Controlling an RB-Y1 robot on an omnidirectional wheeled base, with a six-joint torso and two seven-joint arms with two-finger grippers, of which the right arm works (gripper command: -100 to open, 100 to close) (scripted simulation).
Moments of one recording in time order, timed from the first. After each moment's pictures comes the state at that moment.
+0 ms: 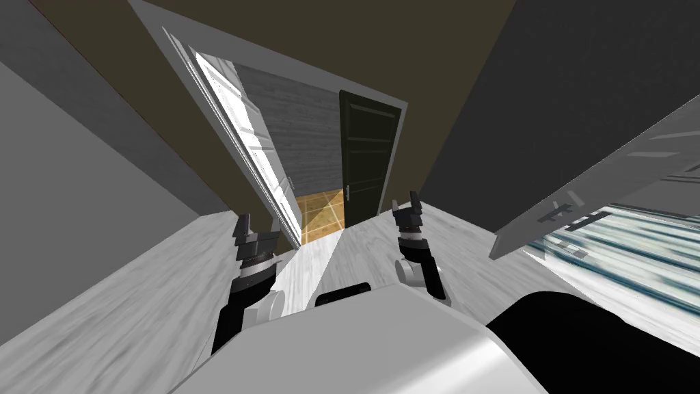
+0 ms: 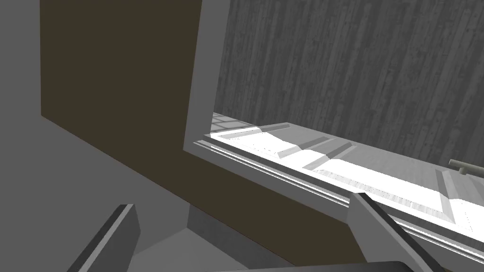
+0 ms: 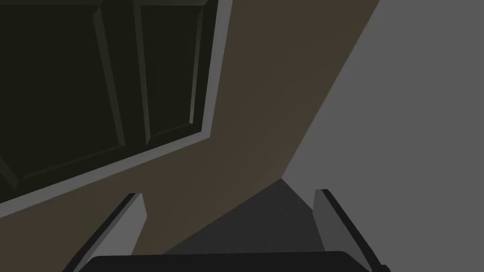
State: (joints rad) arm 0.53 0.03 -0.04 -2.38 0.02 -0.39 -0.14
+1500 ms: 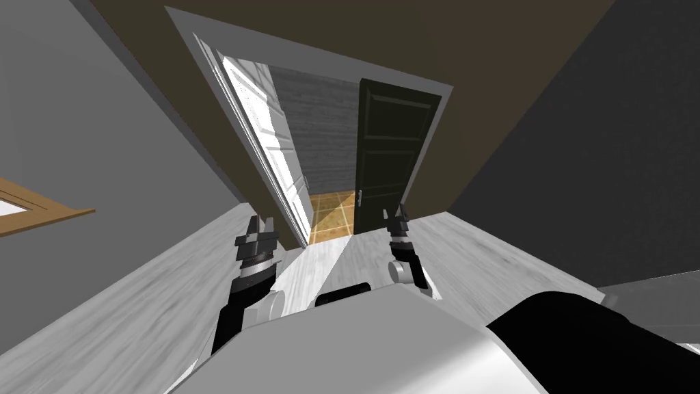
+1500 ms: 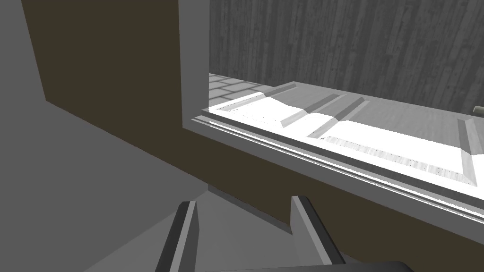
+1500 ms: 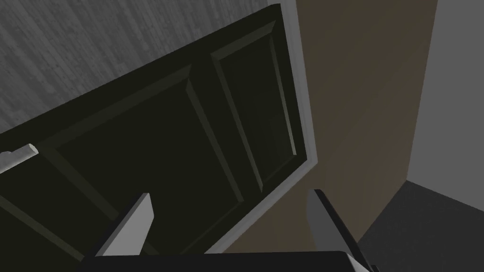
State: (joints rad) arm 0.46 -0.05 -0.01 -2.08 -0.16 -0.51 -0.33
